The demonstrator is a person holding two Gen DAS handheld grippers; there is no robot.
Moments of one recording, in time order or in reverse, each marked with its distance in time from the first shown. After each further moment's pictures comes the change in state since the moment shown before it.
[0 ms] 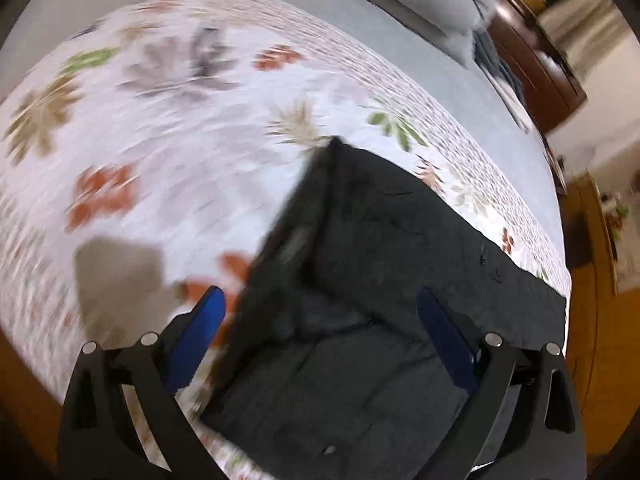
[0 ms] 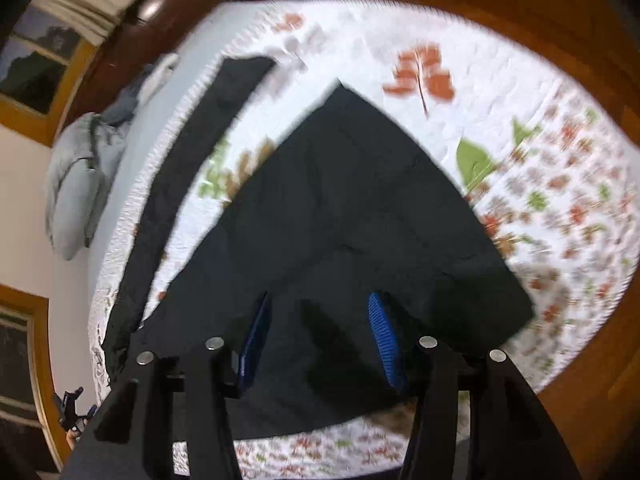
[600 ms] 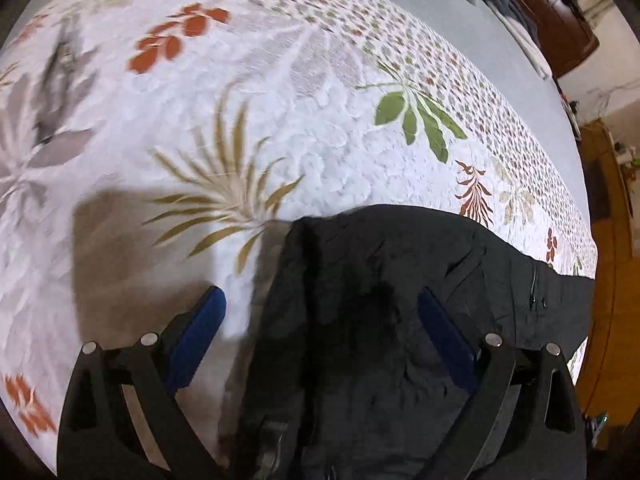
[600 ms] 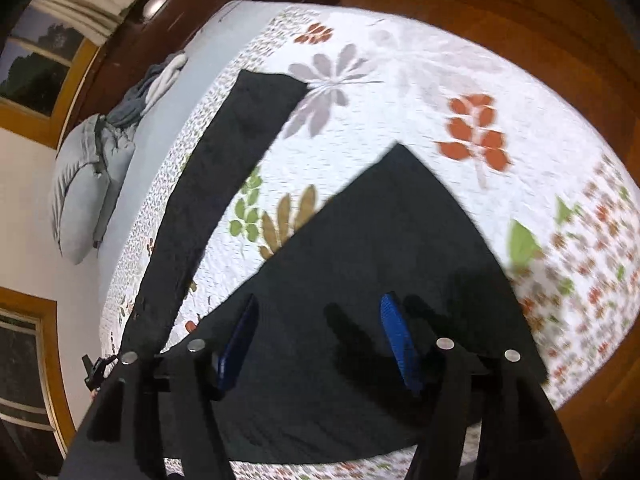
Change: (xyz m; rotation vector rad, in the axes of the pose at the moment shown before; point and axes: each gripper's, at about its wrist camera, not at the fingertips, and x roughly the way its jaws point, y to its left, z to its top) left arm 0.163 -0.012 0.118 0.128 0.216 -0.002; right arm -0.013 0.047 0.051 -0.035 0.013 0.037
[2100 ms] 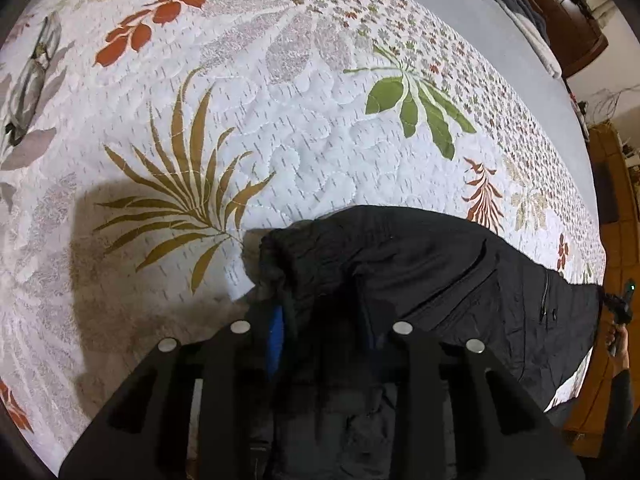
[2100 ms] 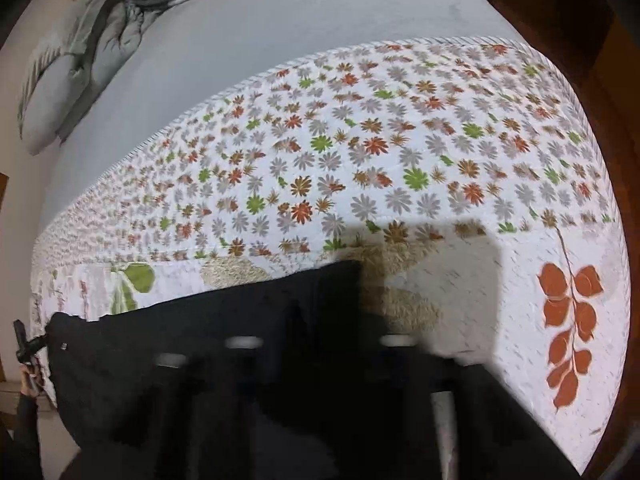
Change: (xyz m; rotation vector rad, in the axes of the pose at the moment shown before) left arm 0.018 -0.016 0.001 -0.040 -0.004 0.041; right arm 0.236 0.189 0.306 -0.521 0.219 -0.145
